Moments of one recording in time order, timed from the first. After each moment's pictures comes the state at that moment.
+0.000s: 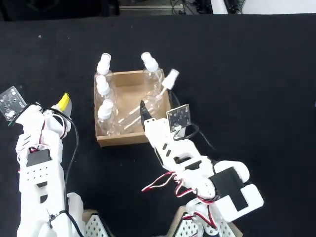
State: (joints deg) left arm -22.2 -52.2 72.9 17.8 17.9; right arm -23.8 -1.5 82.3 -59.6 -4.2
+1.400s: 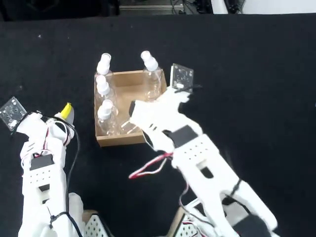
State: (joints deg) left arm -22.2 -52.4 78.5 17.6 23.7; right arm -30.2 -30.2 49.6 33.9 -43.6
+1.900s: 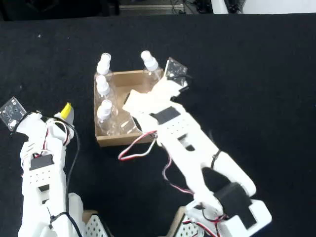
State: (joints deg) left arm -22.2 -52.4 78.5 17.6 23.7; right arm -30.2 -10.1 36.5 33.9 -54.9
